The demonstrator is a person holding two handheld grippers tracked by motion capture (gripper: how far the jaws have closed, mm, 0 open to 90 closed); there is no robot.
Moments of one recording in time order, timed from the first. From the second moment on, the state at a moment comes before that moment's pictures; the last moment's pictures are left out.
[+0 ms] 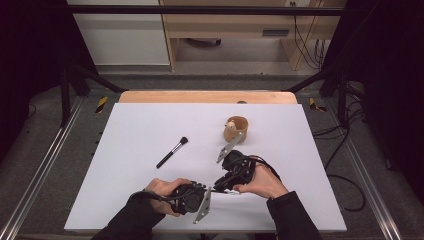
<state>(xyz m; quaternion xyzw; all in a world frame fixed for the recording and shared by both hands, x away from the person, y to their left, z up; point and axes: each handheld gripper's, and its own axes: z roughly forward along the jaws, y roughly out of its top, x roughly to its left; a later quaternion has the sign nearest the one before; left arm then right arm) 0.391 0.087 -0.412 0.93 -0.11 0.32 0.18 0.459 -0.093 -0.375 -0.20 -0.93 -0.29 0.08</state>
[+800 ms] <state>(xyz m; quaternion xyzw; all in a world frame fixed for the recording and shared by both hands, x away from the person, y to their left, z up) 0.406 0.125 -0.409 0.92 0.10 0.28 0.27 0.454 -0.161 -0.343 -0.32 -0.80 -0.49 -0.10</state>
